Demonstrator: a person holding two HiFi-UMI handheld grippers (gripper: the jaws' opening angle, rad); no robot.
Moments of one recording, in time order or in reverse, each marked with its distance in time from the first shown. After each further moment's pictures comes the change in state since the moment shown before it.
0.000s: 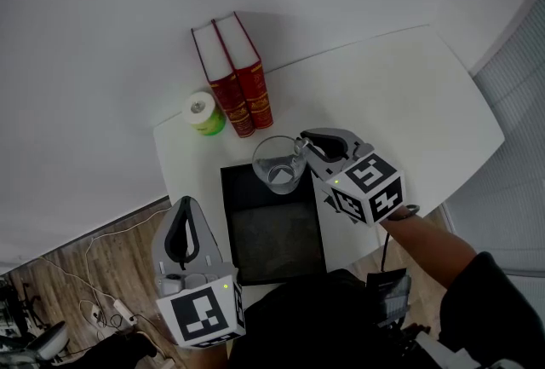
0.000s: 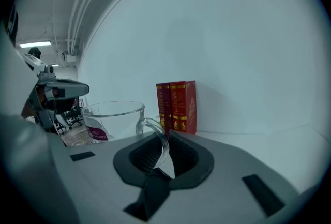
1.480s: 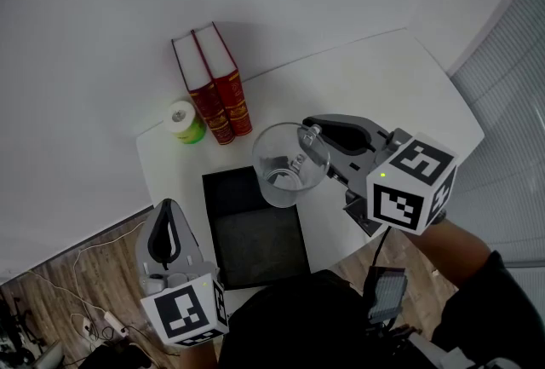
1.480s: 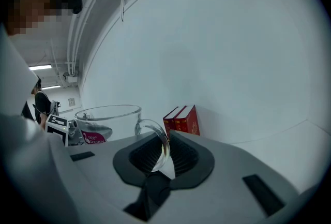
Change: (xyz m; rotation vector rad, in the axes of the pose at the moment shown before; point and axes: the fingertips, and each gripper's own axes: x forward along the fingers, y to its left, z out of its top) left arm 0.001 0.003 0.003 -0.024 -0.027 -0.006; right arm -0.084 0.007 0.093 0.125 -0.114 0.057
